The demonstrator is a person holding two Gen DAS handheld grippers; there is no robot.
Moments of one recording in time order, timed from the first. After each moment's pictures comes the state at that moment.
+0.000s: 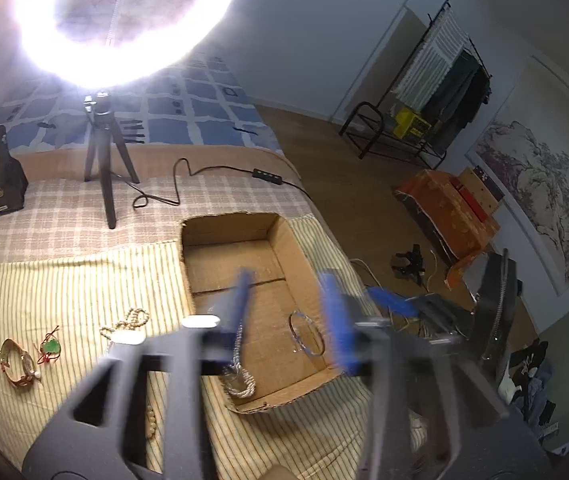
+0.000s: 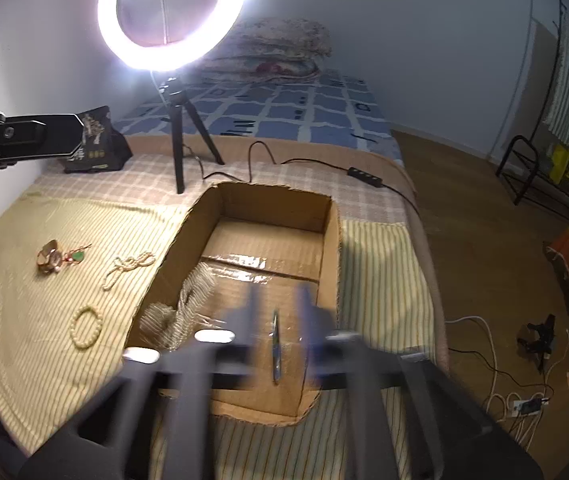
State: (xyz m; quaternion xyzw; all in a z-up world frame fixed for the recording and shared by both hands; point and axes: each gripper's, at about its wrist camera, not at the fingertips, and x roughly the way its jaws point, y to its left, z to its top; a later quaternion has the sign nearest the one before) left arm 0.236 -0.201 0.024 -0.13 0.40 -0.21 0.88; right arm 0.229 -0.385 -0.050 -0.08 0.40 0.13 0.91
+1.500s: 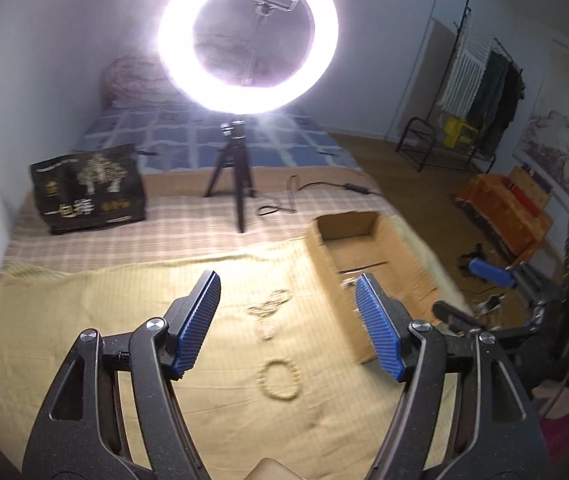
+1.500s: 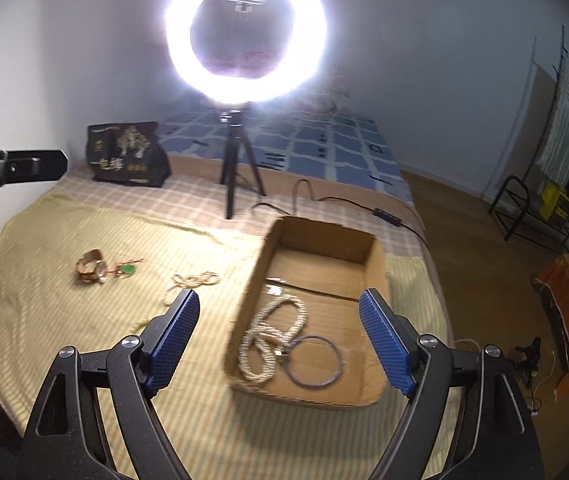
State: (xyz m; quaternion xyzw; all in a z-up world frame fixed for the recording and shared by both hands) left arm 0.155 -0.067 0.027 -0.06 0.36 -0.12 0.92; right arm 0.164 -0.295 -0.013 -0.11 0.34 0.14 0.92
